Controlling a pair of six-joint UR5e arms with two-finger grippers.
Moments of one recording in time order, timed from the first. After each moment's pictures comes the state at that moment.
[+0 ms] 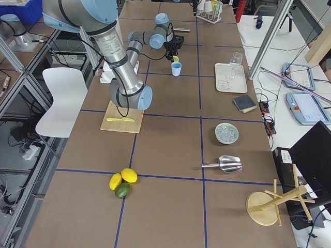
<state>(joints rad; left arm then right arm) -1.25 -1.67 -1.62 -1.98 -2.28 -0.47 0.41 -0.83 1.79 -1.59 1.63 1.67</state>
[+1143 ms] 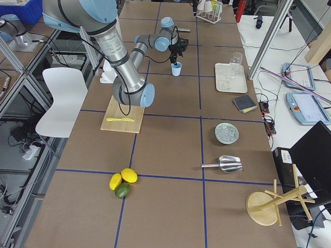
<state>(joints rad) -1.25 -1.67 -1.62 -1.98 -2.28 -0.47 0.42 -0.79 1.69 -1.53 1.64 1.65</state>
